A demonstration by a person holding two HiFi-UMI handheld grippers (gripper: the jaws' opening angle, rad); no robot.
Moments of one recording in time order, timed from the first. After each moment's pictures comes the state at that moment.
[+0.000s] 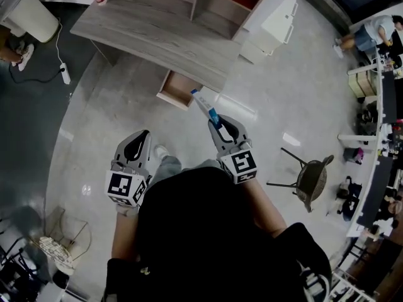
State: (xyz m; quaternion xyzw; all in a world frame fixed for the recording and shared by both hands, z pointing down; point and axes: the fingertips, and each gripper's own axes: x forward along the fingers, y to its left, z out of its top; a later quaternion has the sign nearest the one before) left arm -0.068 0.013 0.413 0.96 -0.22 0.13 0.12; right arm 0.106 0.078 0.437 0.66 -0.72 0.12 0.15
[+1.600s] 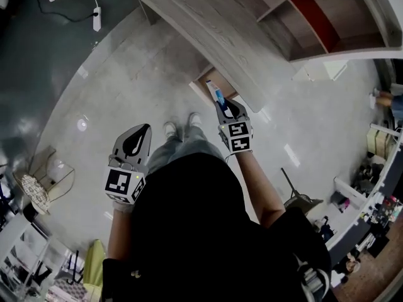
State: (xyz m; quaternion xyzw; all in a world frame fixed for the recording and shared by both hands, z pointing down) left arm -0.119 -0.063 0.444 0.89 -0.36 0.19 0.19; right arm 0.103 -0.077 0.611 0.54 -0.76 0.25 0.28
